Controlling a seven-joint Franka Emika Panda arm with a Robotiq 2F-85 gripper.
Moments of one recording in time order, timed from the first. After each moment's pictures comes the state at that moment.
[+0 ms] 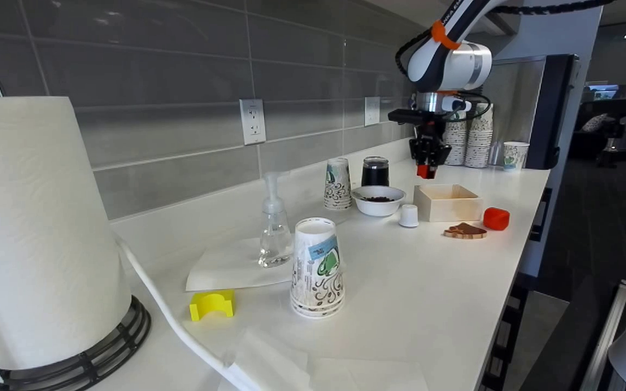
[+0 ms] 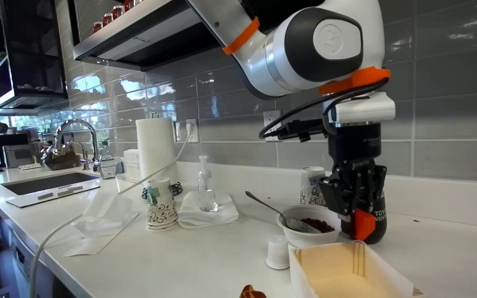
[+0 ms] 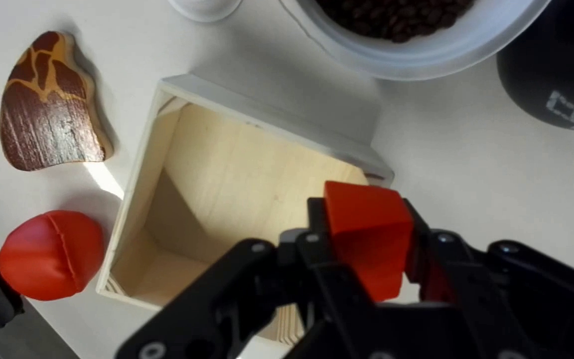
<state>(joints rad) -0.18 0.09 -0.18 -2.26 0.02 2.38 1.46</state>
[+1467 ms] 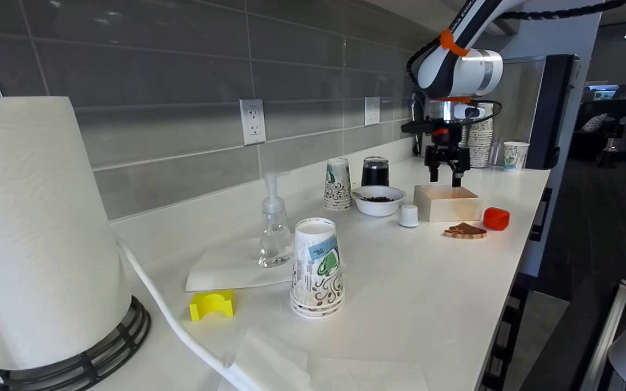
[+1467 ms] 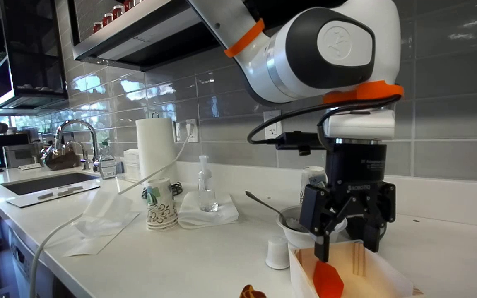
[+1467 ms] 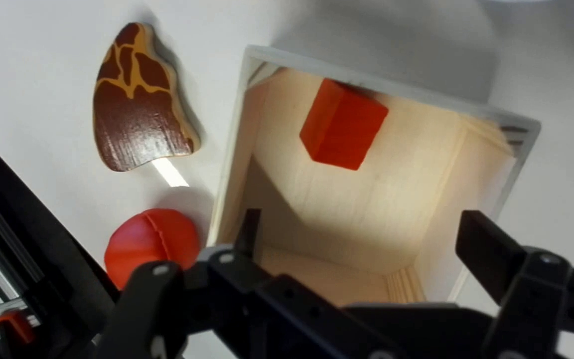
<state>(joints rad) -0.18 0.07 -0.24 -2.32 0.02 2.28 1.55</state>
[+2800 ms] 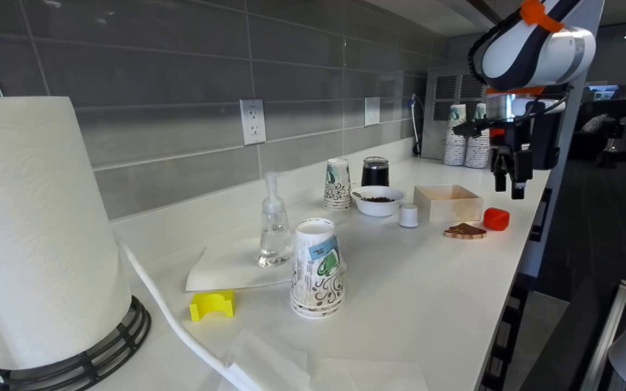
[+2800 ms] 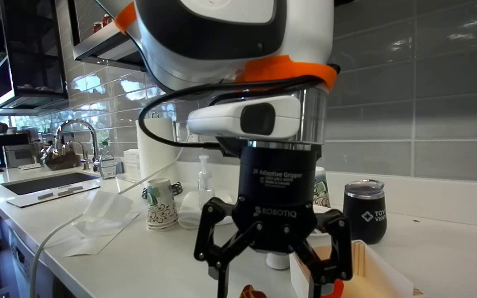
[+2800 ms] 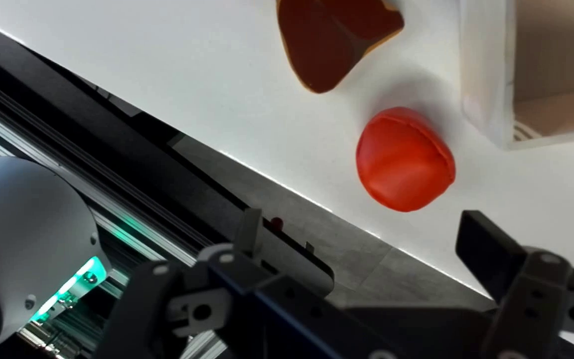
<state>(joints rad) -0.37 -0.35 -0.16 -2.75 -0.14 2.25 2.03</state>
